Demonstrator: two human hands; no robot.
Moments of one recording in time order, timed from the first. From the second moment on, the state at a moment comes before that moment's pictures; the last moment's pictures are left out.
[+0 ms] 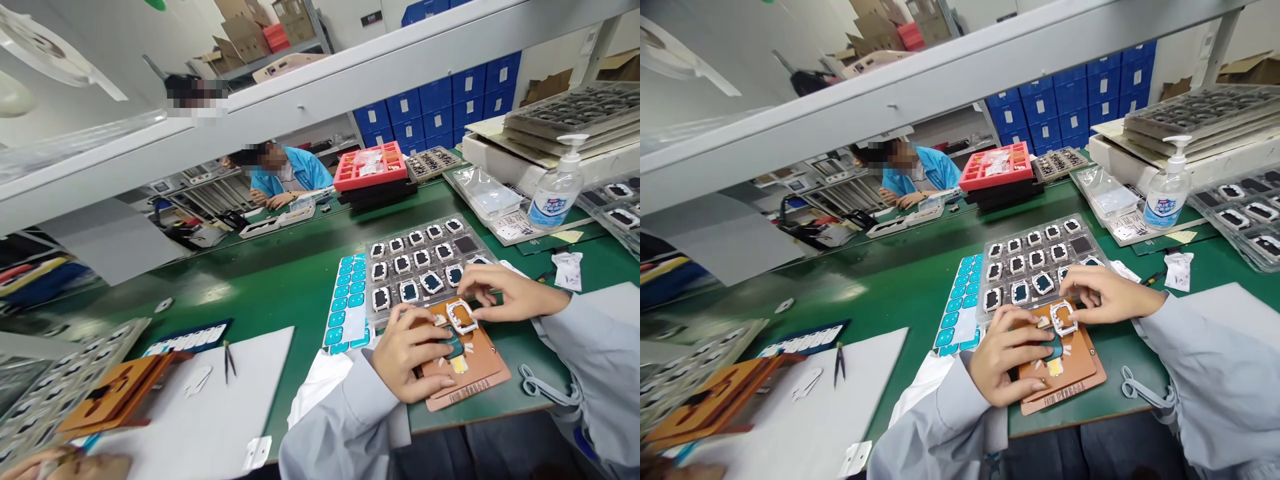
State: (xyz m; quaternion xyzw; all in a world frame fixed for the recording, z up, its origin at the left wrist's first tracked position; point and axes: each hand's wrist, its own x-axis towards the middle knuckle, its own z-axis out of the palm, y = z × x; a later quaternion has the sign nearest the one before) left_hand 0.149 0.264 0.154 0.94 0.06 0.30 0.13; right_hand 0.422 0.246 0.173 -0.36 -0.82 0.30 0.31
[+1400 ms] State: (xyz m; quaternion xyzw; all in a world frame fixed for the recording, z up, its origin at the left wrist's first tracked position) left_hand 0.154 0.254 0.160 0.88 0.24 0.37 0.13; right_hand 0.394 0.225 0.172 -0.33 -0.88 0.17 0.29
